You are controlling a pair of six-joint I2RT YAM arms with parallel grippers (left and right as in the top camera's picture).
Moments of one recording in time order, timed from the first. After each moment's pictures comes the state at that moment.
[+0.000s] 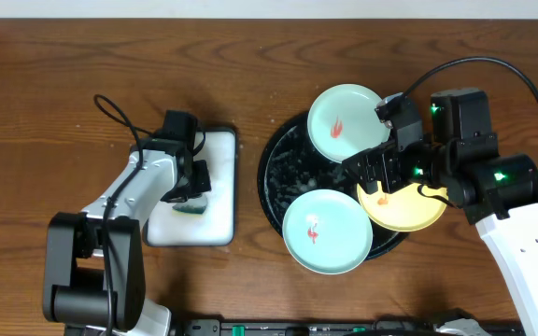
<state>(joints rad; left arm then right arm) -0.12 1.70 0.96 -0.73 -0.02 -0.33 0.25 1.25 1.25 -0.96 -0.45 0.00</state>
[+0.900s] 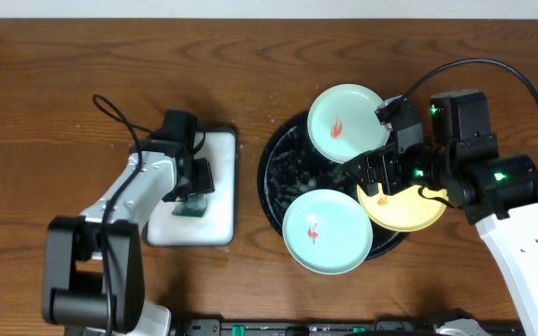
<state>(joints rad) -0.12 1.70 0.95 -0.69 -0.02 -0.33 0.25 1.25 1.25 -0.98 -0.44 0.00</state>
